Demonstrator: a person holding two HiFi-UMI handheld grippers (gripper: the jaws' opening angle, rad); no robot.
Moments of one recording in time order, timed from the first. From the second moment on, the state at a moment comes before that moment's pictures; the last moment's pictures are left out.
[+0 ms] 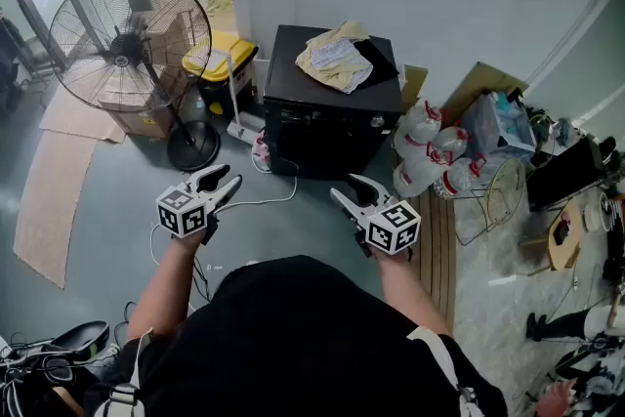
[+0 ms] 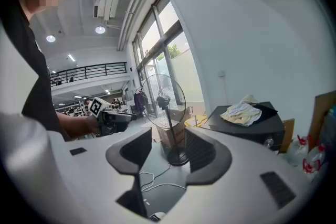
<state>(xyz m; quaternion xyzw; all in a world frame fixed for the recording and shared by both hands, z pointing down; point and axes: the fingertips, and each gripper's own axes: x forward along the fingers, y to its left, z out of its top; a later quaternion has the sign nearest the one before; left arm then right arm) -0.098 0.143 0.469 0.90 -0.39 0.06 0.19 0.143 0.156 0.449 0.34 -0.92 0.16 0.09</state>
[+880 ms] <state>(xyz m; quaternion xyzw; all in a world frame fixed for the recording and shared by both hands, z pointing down) -0.102 0.128 0.461 0.90 -0.40 0.04 0.19 0.129 0.146 0.439 0.31 -0.93 0.17 0.09</state>
